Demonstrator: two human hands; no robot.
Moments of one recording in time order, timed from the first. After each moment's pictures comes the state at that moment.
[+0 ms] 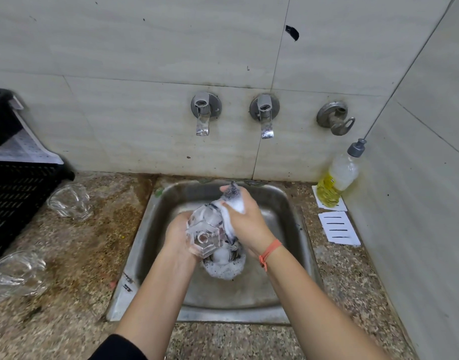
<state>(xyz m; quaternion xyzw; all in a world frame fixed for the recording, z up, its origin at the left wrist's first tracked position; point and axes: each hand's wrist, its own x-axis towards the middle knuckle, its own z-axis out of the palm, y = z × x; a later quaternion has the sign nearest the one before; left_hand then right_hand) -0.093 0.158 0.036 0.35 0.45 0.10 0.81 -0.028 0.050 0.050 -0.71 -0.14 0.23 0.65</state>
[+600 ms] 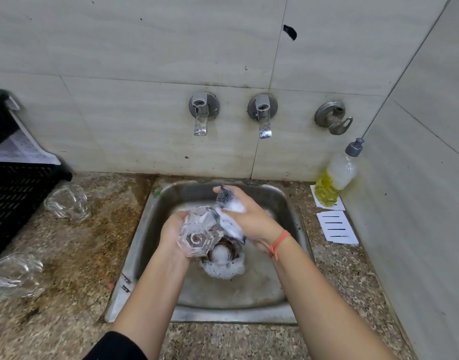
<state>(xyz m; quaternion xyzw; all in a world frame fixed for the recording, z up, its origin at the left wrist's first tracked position) -0.094 0.164 0.040 0.43 0.44 0.05 0.79 -0.018 0.036 0.059 -0.68 -0.22 0.34 0.61</state>
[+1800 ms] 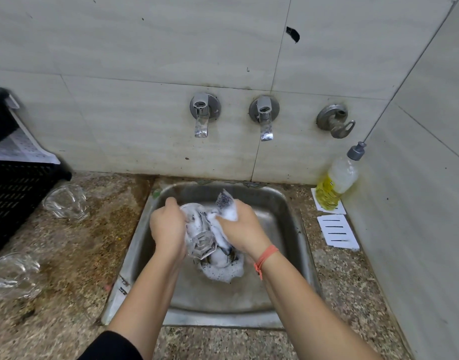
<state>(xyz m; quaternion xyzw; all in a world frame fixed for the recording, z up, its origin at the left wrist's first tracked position) -0.073 0.169 0.042 0.53 0.50 0.24 0.64 -0.031 0.051 0.050 -0.81 -0.14 0.23 0.52</state>
